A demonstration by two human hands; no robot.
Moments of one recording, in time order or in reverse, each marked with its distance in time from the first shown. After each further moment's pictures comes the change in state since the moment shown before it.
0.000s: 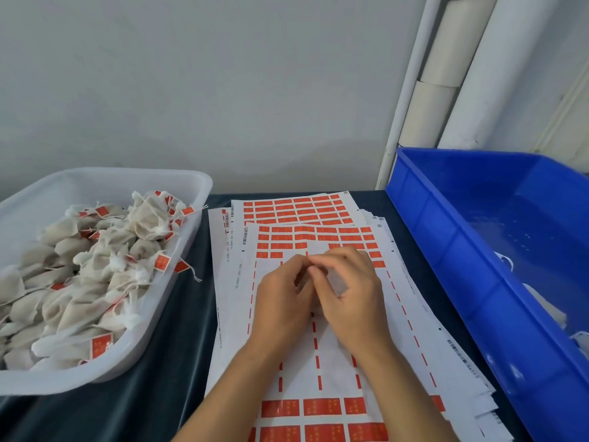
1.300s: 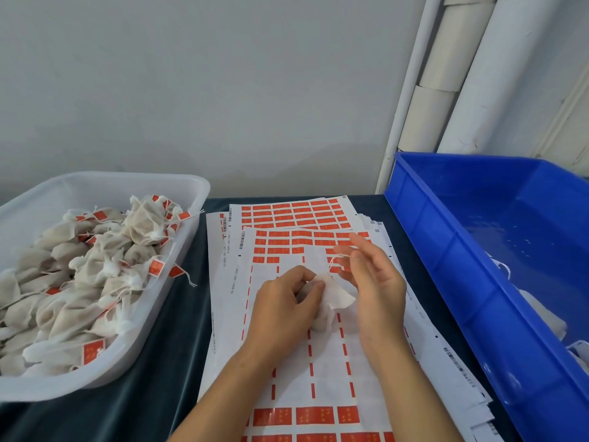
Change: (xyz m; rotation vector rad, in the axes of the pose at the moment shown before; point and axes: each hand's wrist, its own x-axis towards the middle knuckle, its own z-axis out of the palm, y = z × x) left_hand -0.004 0.011 -0.001 0.038 -0.097 -0.135; right_hand 0.014 -0.001 -0.023 0.724 0.163 0.531
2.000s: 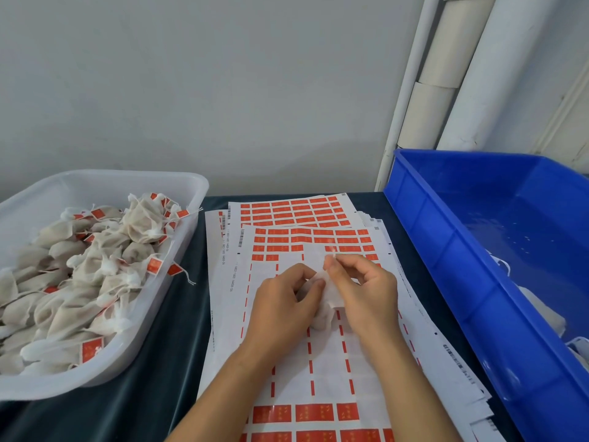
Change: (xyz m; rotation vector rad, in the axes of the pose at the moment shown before) left_hand 0.001 -0.001 0.000 0.003 -0.002 0.047; right_hand -0.001 0.009 0.000 -0.299 -0.054 0.006
